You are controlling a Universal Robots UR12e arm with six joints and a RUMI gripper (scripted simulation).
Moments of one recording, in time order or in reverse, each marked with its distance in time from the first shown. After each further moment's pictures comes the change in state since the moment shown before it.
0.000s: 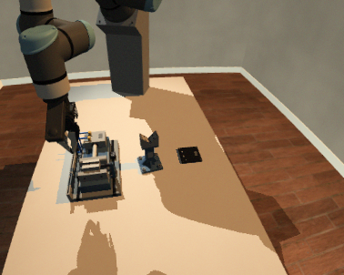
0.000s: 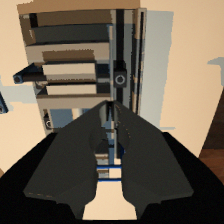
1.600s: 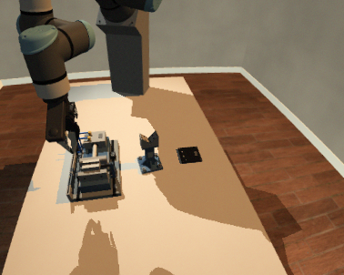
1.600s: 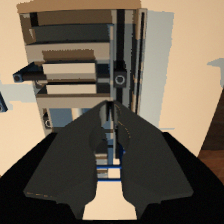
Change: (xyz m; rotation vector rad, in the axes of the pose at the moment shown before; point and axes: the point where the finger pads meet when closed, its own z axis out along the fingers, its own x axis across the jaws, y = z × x) arm 0.000 0.000 0.000 0.000 0.000 -0.013
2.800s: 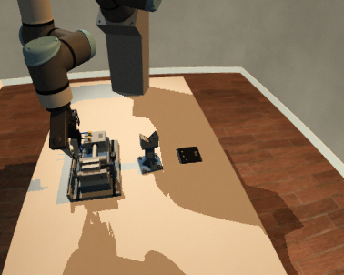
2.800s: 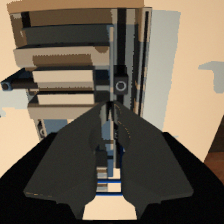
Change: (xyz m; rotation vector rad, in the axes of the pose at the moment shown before) arm 0.000 0.000 0.028 0.000 0.000 0.000
